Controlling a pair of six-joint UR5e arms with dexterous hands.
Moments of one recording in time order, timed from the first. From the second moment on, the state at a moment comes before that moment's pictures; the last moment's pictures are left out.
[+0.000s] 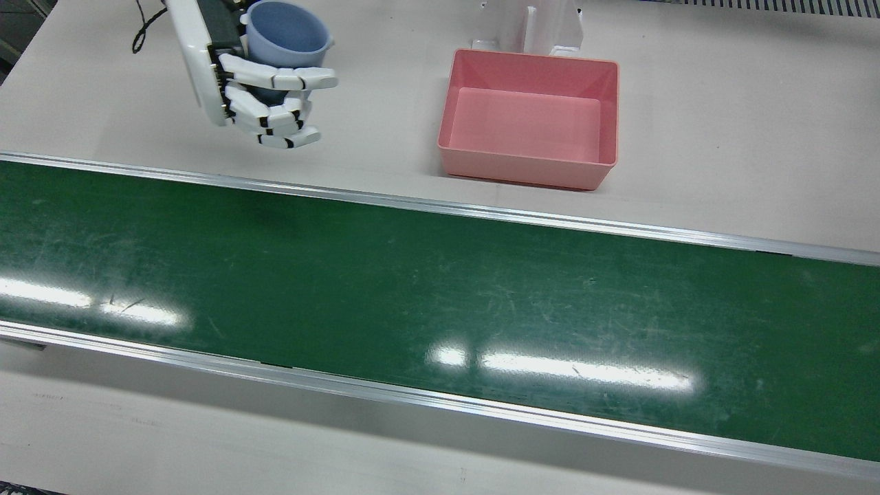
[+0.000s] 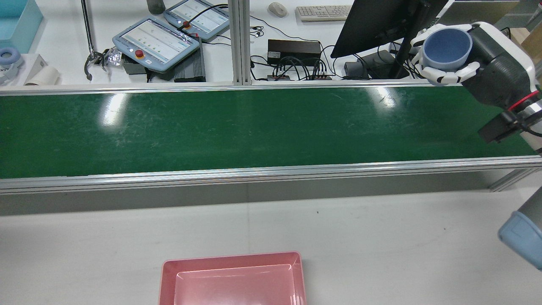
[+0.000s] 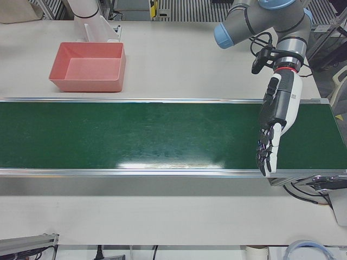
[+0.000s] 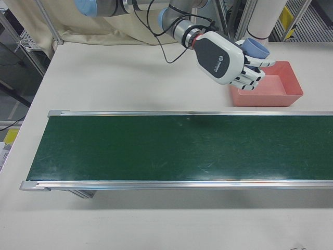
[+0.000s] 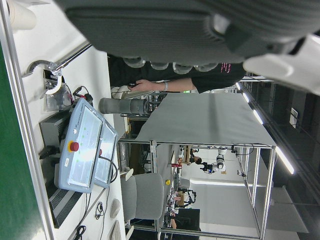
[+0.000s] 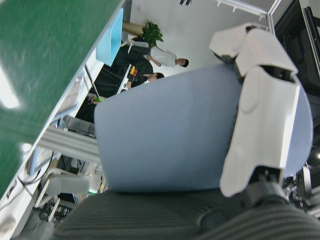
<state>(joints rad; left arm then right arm) -1.45 -1.69 -1.80 0.25 1.79 0.00 0.66 -1.46 2.43 -3.57 -1.14 -0.61</state>
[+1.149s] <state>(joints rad) -1.45 -1.69 -1.80 0.25 1.79 0.00 0.11 -1.38 2.45 -3.57 -0.92 -0.90</state>
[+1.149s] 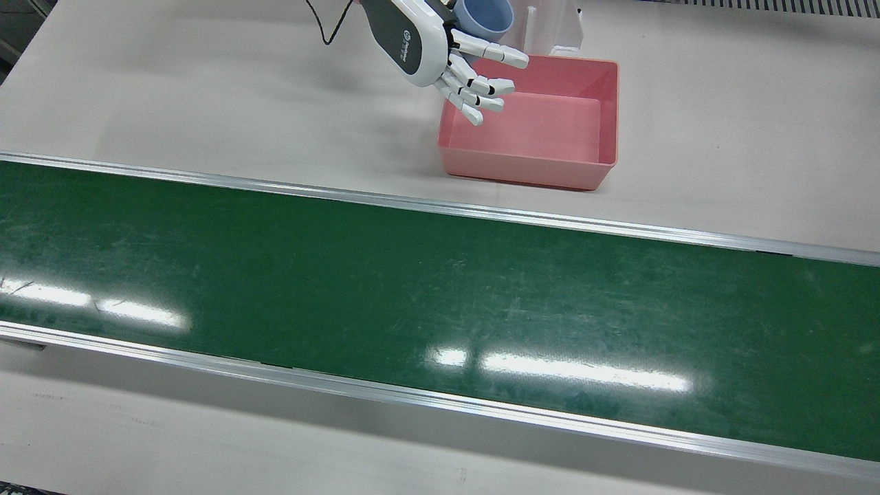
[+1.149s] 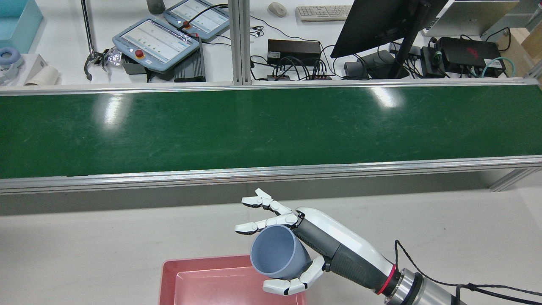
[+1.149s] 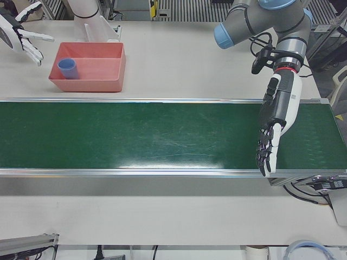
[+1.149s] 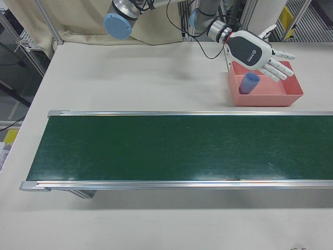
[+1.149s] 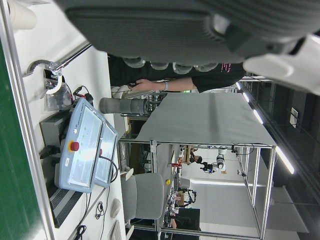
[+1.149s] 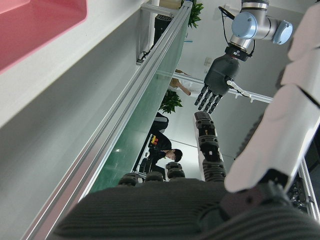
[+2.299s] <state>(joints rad) -1.45 -1.69 -1.80 0.25 1.79 0.00 1.00 -1.56 2.20 -3.56 -1.14 -0.49</state>
